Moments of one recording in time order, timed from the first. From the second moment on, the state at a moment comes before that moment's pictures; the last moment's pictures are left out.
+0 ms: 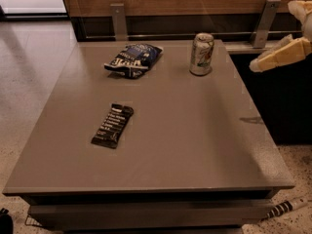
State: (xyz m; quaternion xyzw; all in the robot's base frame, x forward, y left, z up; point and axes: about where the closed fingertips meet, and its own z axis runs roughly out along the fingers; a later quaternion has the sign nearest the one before) arm 0.582 -0.263 0.997 -0.45 0.73 0.06 0.52
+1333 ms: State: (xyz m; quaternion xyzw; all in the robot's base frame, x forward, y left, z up) arm 0.646 -0.240 0.987 -0.39 0.69 0.19 0.59
